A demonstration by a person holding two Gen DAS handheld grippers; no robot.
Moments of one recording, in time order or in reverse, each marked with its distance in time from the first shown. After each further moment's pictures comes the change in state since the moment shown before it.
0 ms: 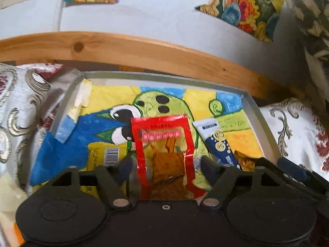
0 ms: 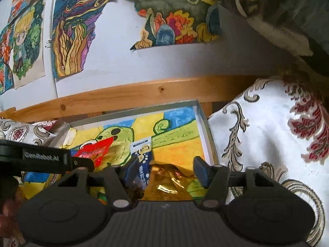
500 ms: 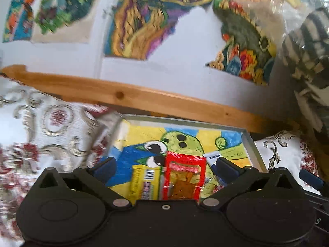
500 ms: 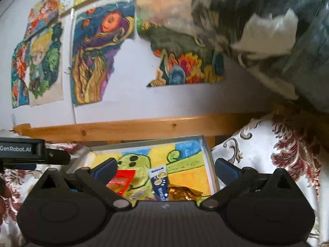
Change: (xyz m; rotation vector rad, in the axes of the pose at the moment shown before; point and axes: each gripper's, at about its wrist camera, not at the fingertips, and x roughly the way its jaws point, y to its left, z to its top) left arm -0.116 0.007 -0.004 -0.013 -0.213 0.099; right arm -0.074 0.026 0.022 -0.027 -0.138 0.017
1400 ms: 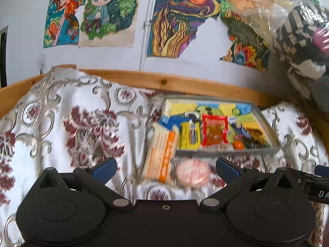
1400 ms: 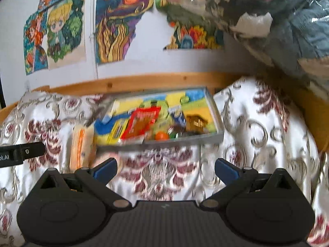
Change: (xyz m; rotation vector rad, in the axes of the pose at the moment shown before) left arm -0.162 0.059 -0.088 0.065 0.007 0.098; right arm -0.132 0.070 -0.045 -0.018 0.248 -0.051
